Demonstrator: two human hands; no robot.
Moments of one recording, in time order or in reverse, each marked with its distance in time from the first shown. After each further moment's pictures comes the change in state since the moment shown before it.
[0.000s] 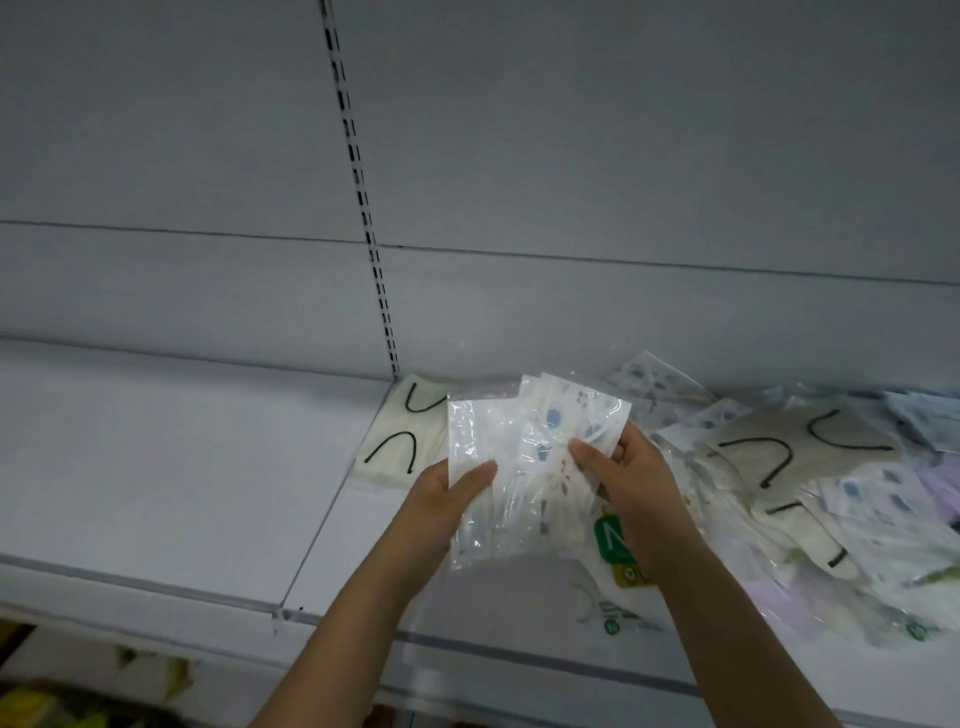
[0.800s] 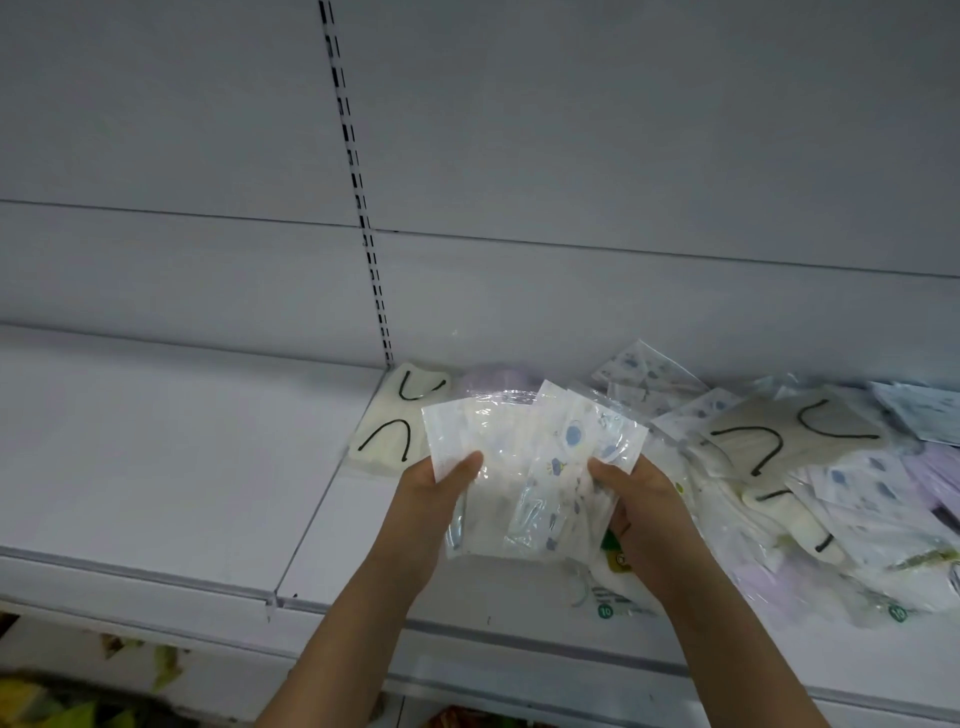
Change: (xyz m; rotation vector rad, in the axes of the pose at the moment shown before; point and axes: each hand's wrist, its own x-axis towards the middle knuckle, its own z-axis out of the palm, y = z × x) left_hand -0.001 -0.005 0.004 -0.122 0.187 -0.075; right_hand -0.014 0.023 -0.013 0.228 0.023 0.215
